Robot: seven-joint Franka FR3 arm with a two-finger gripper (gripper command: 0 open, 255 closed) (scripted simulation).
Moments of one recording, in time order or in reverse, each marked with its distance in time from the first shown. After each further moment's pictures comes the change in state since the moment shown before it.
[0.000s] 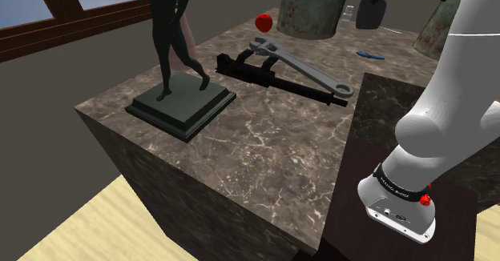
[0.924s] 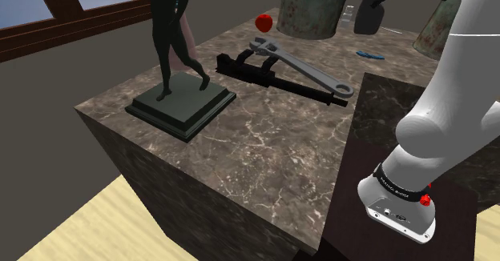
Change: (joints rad) arm 0.020 -0.010 0.001 -0.065 -0.004 0.052 -0.024
